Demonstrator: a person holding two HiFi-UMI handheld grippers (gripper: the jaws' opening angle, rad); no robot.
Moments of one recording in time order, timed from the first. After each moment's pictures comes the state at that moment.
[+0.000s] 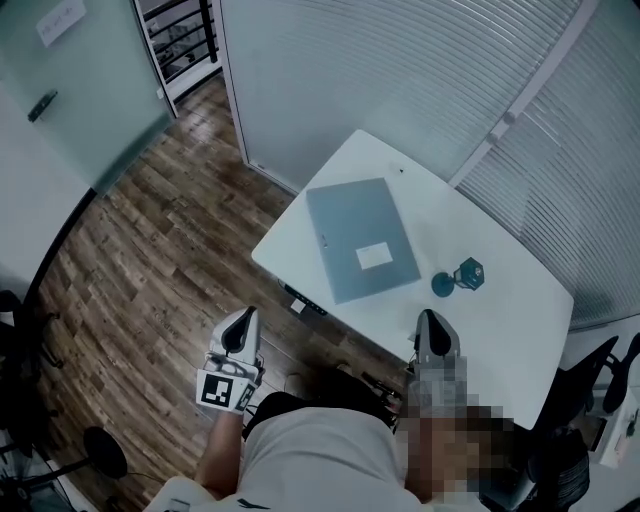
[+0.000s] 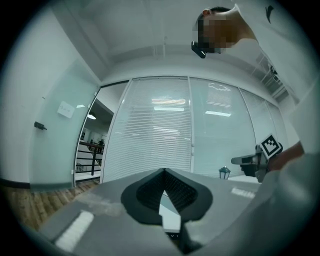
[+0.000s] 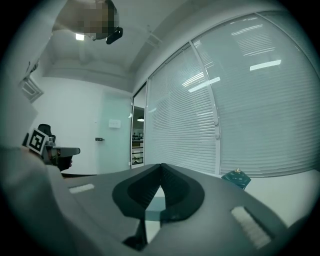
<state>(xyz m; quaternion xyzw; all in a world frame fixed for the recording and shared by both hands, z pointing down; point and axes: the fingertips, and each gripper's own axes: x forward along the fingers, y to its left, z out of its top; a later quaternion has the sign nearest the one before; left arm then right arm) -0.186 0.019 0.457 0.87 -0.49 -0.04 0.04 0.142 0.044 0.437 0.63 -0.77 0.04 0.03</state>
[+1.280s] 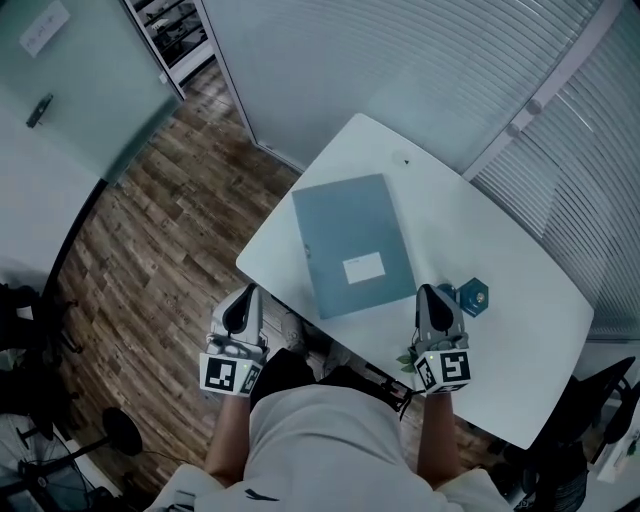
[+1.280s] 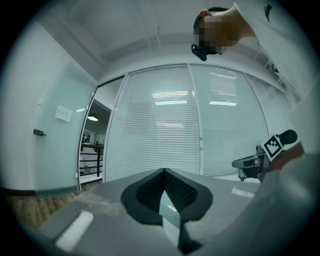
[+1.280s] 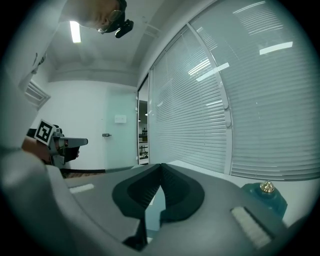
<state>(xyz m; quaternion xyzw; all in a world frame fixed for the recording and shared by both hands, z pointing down) -0.115 -0.076 0.456 0.85 -0.52 0.00 0.03 0.194 -0.068 0.471 0.58 -0.81 0.06 0.05</state>
